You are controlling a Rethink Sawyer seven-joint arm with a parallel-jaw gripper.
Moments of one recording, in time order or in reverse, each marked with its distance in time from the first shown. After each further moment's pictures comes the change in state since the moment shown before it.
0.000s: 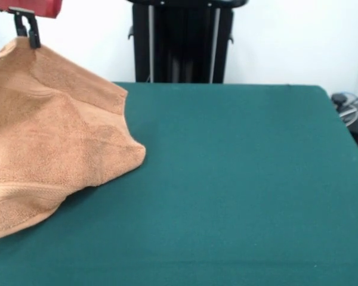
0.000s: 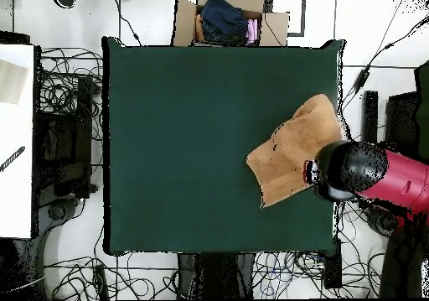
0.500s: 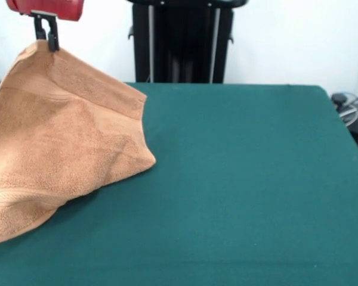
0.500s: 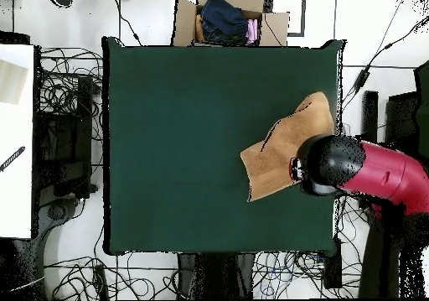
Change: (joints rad) arm 0.068 0.001 -0.018 0.000 -0.002 0.006 0.000
